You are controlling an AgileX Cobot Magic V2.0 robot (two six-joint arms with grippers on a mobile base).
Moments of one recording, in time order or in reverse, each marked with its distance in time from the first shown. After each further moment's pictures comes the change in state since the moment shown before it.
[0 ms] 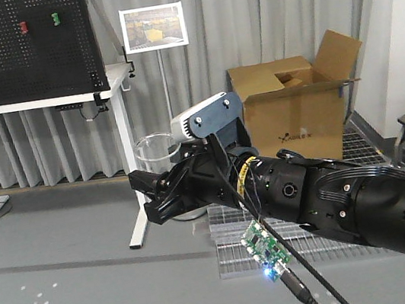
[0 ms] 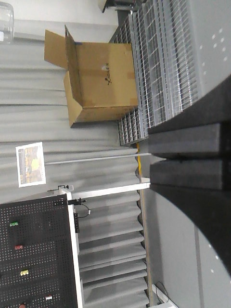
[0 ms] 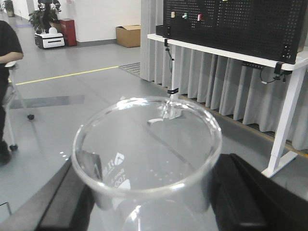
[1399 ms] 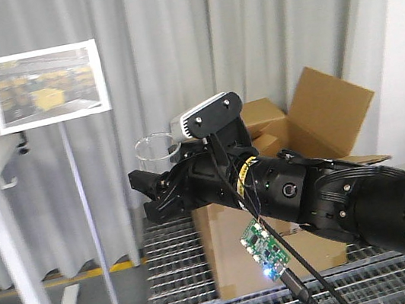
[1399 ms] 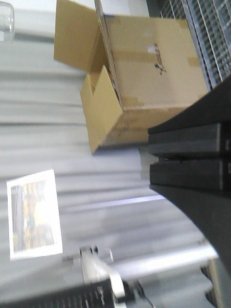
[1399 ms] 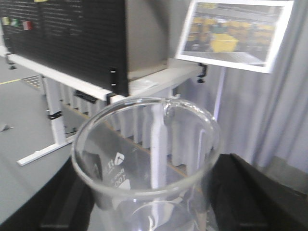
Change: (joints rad) left arm 0.000 0.000 0.000 0.000 0.000 0.000; right arm 0.000 0.000 0.000 0.000 -0.001 0.000
